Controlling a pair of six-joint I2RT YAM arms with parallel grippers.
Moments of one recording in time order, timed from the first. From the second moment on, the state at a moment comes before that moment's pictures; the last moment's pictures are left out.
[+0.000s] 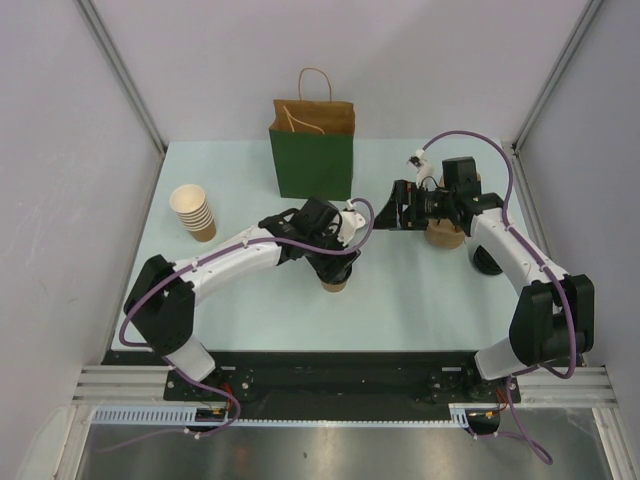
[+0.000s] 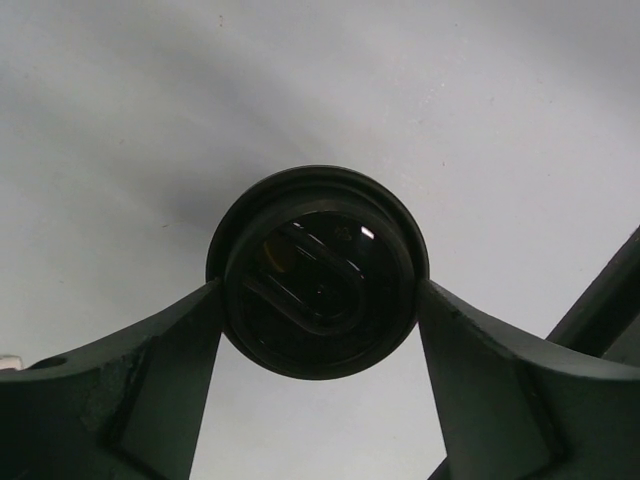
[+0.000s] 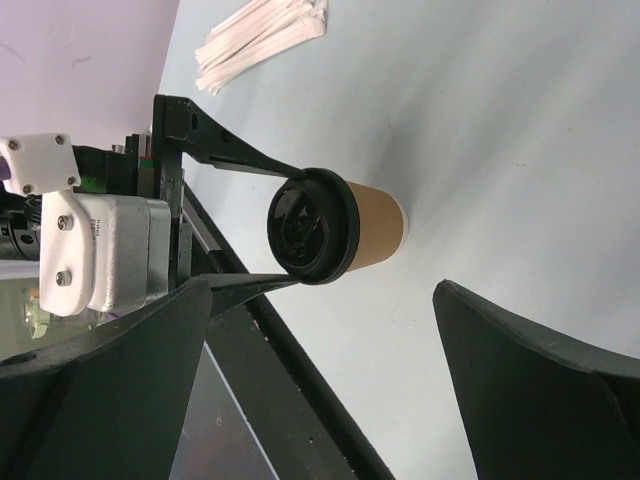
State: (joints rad) left arm -0.79 1.62 1.22 -0.54 0.16 0.14; right arm 0.21 1.48 1.18 -0.44 -0.84 0.29
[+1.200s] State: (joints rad) left arm -0.34 1.66 1.44 -0.61 0.15 0.24; right arm 0.18 1.48 1.18 -0.44 -0.85 0.29
